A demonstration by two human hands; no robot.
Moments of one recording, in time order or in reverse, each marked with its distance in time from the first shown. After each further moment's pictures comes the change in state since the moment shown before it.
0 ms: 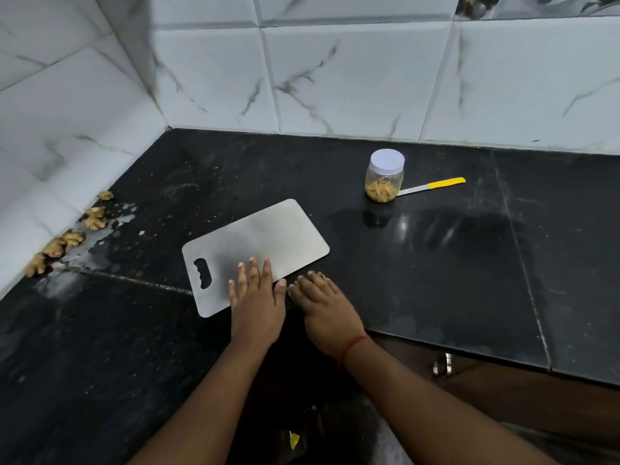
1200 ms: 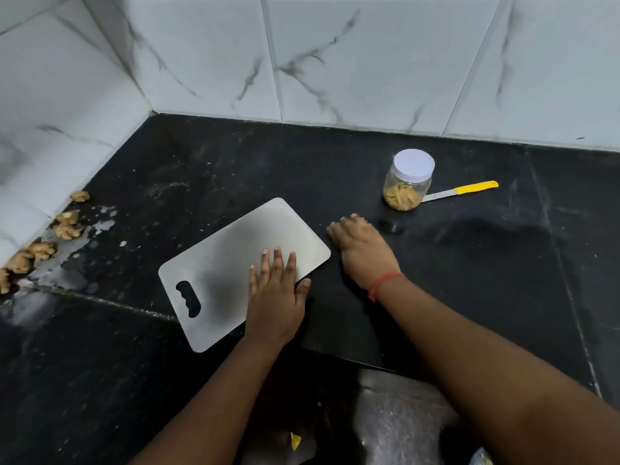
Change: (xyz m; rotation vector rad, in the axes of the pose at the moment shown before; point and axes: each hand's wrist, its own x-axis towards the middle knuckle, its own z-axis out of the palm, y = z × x) left_hand 0.082 0.003 0.023 0.006 -0.006 0.178; right_hand 0.136 0.107 -0.003 -0.143 -0.130 0.207
